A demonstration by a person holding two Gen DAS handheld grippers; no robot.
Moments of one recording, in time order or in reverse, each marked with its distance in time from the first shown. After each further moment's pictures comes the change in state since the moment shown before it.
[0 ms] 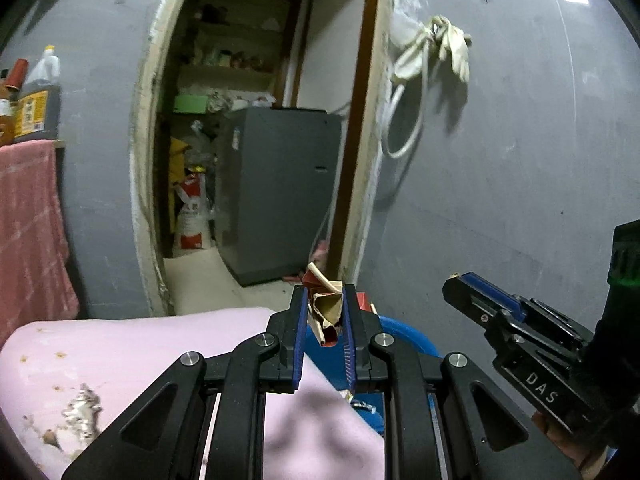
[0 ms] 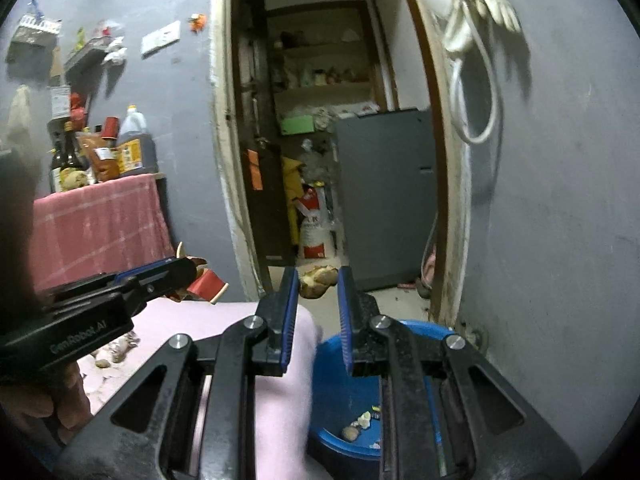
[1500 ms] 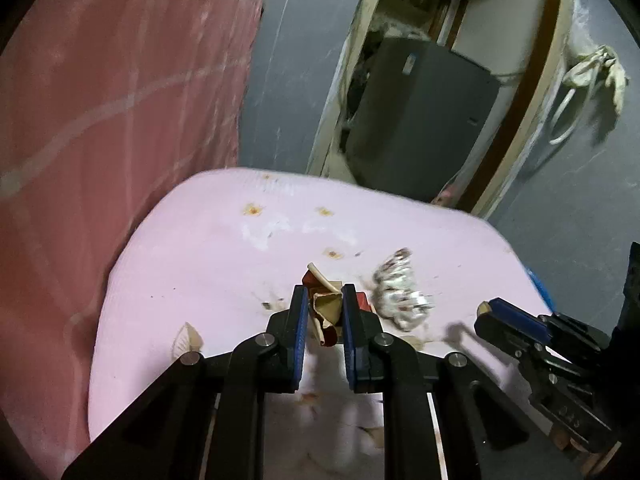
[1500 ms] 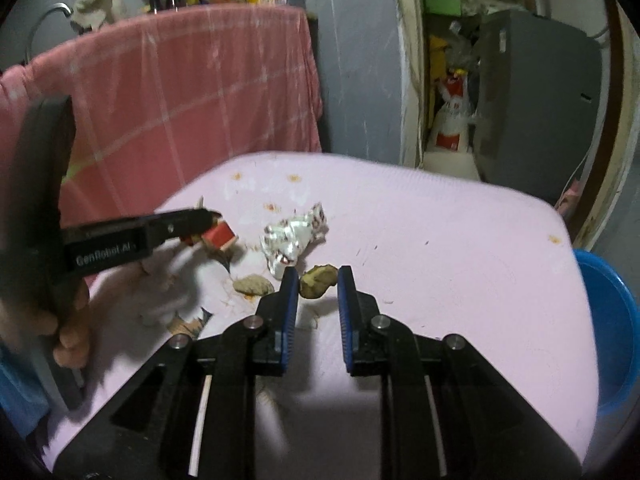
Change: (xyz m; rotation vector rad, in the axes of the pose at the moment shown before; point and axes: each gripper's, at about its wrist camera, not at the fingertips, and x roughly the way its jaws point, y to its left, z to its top) left arm -0.108 0.220 -0.093 -0.336 0.252 0.314; right arm 0.085 0.218 -0.073 -0.197 0.431 0.394
